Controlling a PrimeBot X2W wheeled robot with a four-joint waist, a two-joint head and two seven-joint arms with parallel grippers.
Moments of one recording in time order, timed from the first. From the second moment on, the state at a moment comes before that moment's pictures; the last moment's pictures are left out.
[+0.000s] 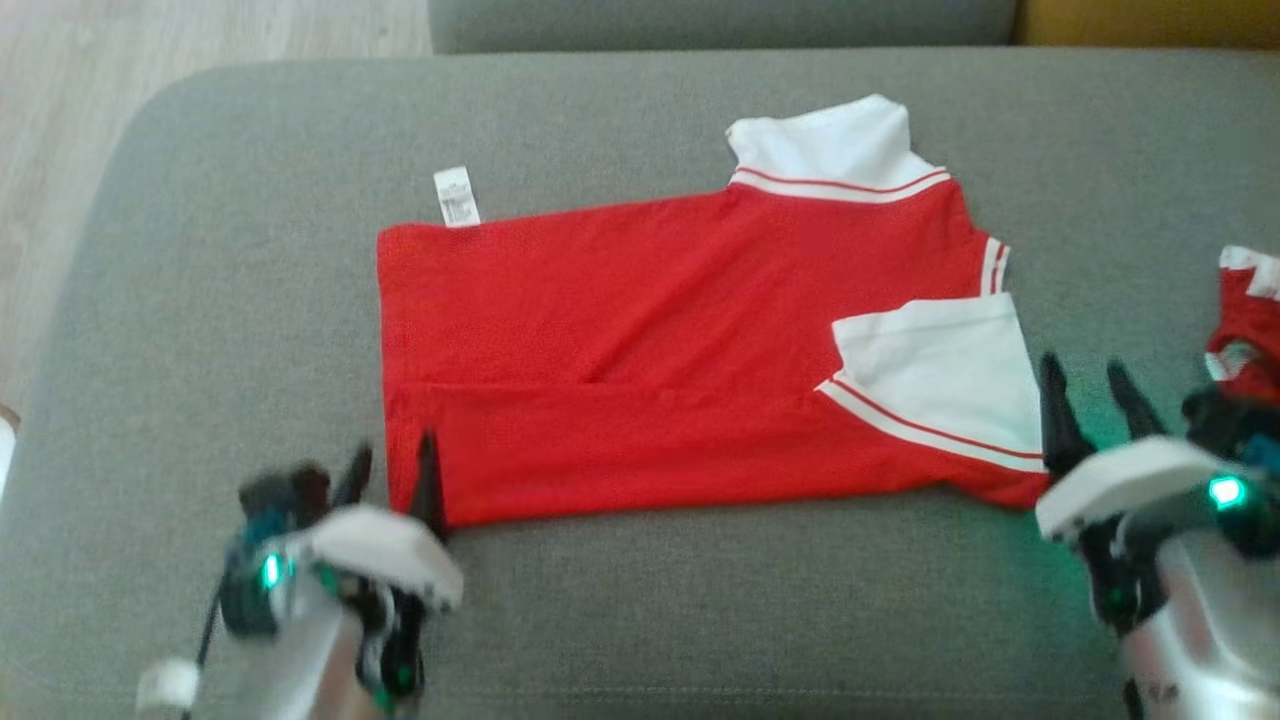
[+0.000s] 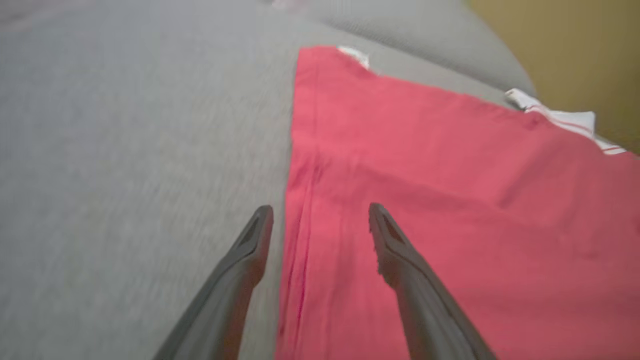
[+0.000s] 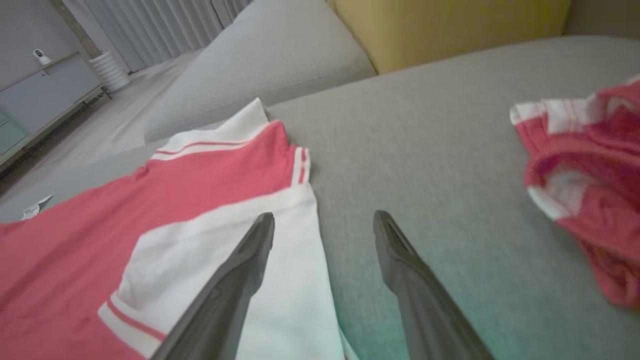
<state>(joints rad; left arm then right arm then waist) -0.25 0.05 -0.25 0.69 -0.47 0.05 -0.26 -0.30 -0.17 0.01 0.64 0.39 0.12 -0.09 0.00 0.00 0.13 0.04</state>
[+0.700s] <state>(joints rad) -0.87 0.21 -0.32 0.87 -0.45 -0.11 0.10 -0.73 -0.22 0.19 0.54 0.36 0.12 -0.01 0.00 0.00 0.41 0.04</state>
